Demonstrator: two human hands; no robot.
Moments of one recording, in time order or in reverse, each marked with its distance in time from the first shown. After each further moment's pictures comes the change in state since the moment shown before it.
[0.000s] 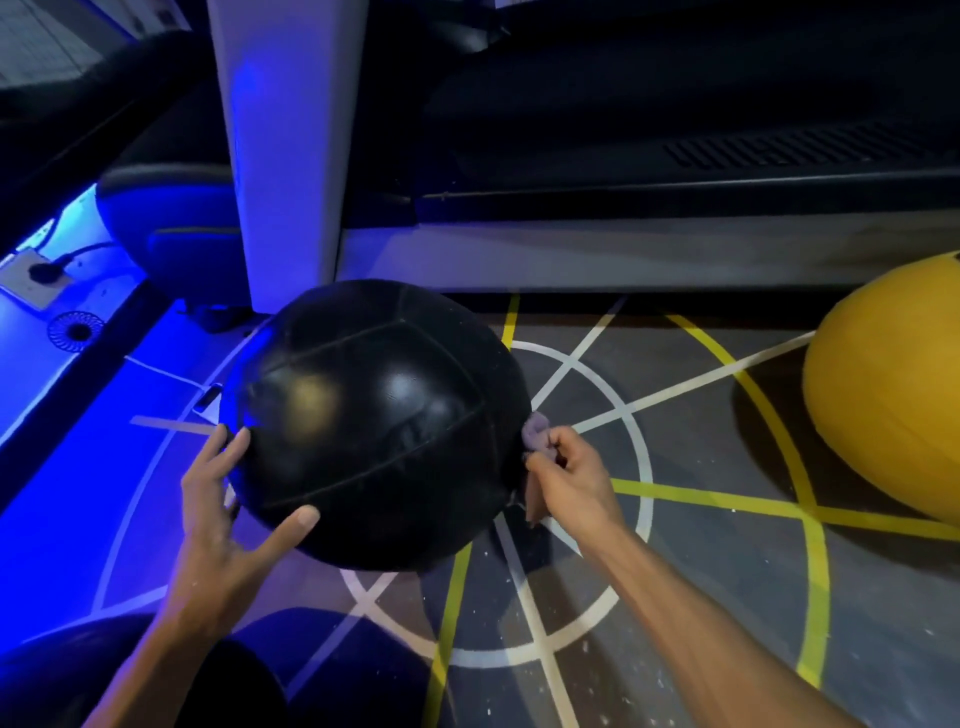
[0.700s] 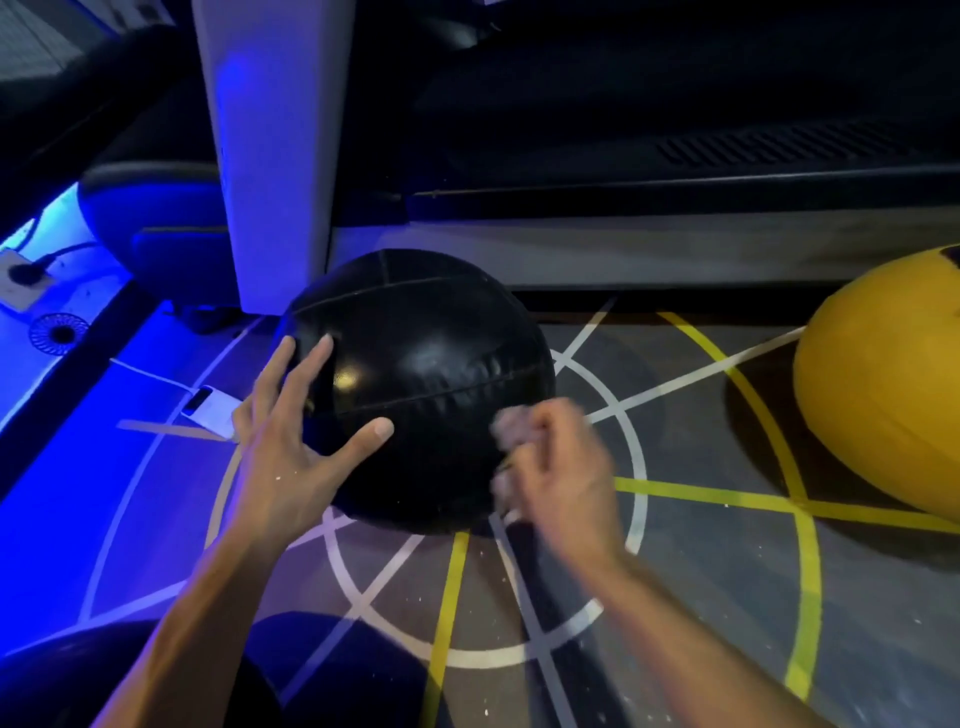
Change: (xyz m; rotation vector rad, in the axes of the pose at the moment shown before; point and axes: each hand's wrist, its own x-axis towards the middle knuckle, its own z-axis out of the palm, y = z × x) left_hand 0.049 0.072 0.047 0.275 -0.051 0.059; right_hand -0.025 -0.016 0.000 -0.162 0.094 -0.514
